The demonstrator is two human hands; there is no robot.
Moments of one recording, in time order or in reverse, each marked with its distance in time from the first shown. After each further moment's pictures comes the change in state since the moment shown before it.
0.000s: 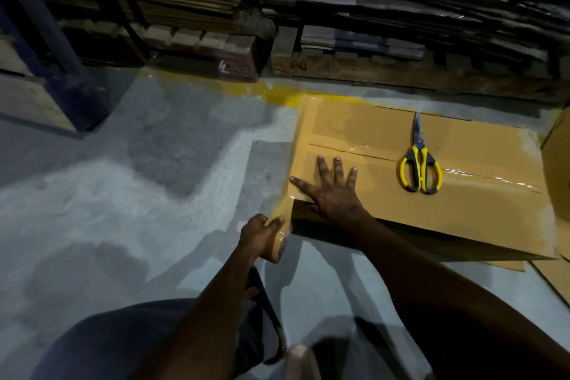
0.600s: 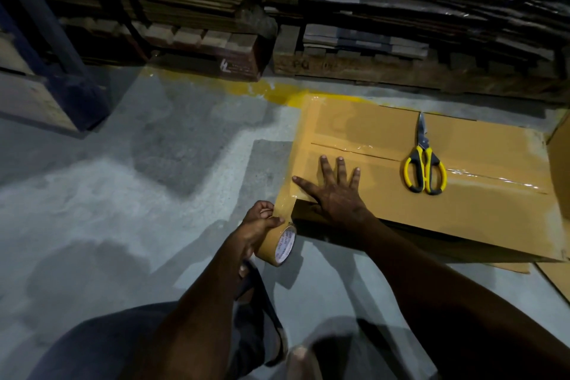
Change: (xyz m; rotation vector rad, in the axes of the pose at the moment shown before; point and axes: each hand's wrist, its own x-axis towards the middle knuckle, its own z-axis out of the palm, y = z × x) left_hand 0.012 0.005 -0.020 -0.383 -0.243 0.035; right_hand 0.001 0.001 0.000 0.002 0.000 0.002
